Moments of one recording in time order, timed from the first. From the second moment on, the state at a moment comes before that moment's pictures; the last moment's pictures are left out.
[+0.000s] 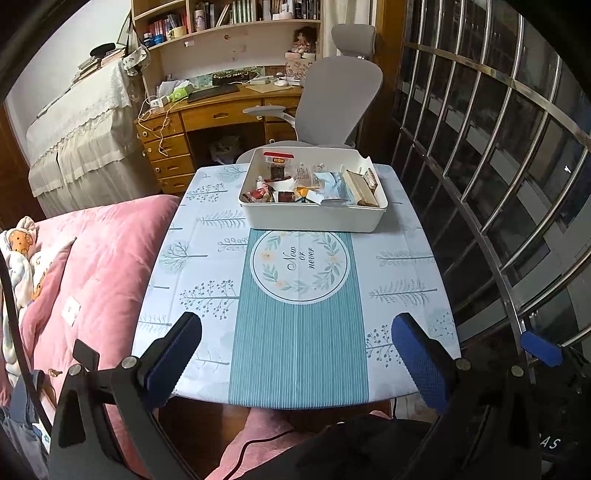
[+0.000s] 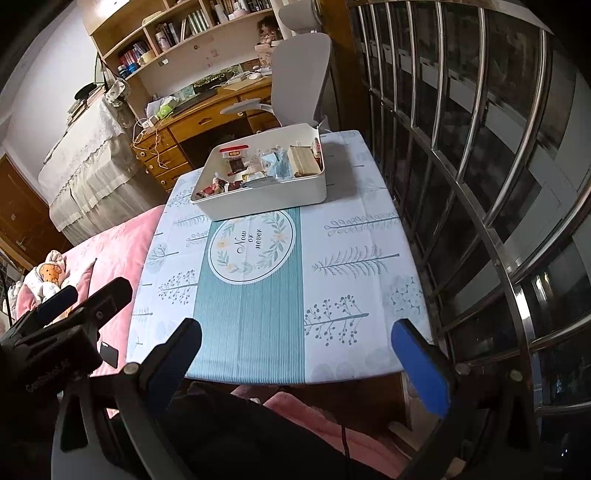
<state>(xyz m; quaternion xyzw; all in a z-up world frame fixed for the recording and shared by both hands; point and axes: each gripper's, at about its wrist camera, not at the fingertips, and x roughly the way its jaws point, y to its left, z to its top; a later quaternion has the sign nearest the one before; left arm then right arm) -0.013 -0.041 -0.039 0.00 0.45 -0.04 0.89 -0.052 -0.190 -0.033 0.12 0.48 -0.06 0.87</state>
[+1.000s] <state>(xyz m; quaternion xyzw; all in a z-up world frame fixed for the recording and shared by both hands) 0.022 -0.048 -0.046 0.01 0.46 -0.05 0.89 -0.019 -0.217 -0.048 0.13 0.50 -0.07 0.85</state>
